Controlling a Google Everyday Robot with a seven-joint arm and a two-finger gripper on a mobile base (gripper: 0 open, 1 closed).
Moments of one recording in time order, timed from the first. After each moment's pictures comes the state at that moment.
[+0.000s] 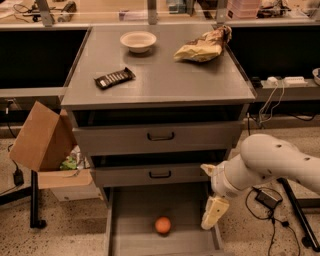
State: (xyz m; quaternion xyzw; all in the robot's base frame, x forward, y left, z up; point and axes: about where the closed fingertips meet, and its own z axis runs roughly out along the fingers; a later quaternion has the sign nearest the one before) arm 0.447 -0.155 0.614 -0.63 0.75 0.13 0.19
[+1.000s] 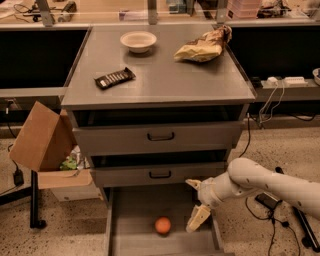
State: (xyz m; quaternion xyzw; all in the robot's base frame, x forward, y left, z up) arm 0.486 -0.120 0.468 -0.60 0.71 0.26 0.24
